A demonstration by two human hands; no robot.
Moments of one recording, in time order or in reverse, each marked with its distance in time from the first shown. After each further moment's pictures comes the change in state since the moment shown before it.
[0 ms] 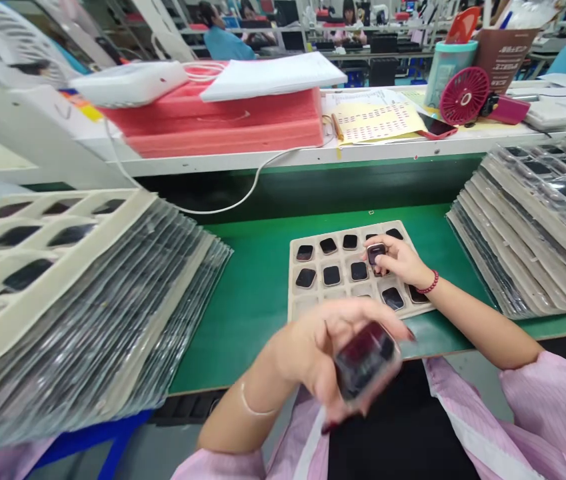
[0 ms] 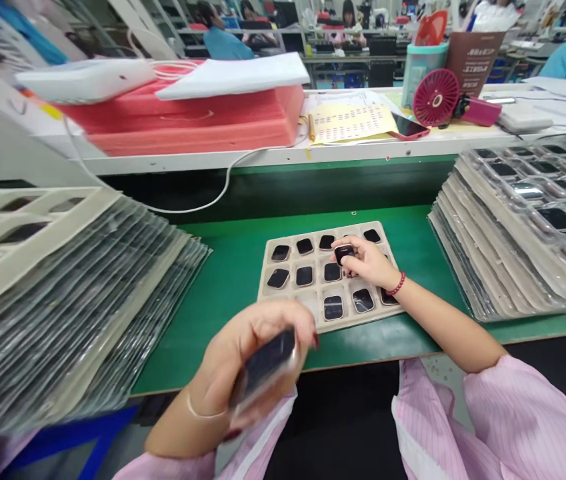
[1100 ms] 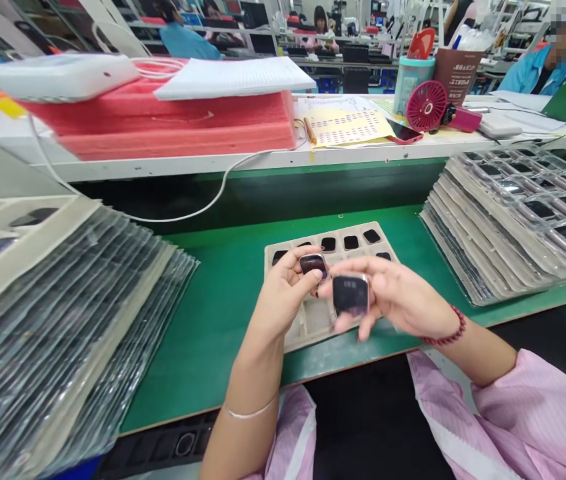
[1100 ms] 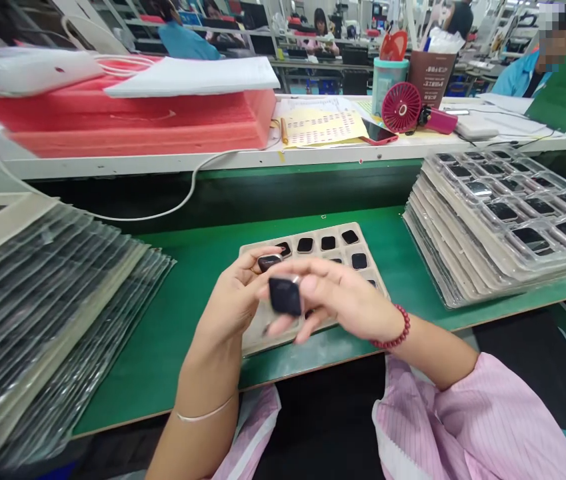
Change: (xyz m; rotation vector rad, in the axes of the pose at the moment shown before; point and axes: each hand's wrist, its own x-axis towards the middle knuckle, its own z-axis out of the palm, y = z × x) left_hand 0.012 0.009 -0.055 0.649 0.915 0.391; right_hand -0.068 -0.098 0.060 0.551 -0.198 0.102
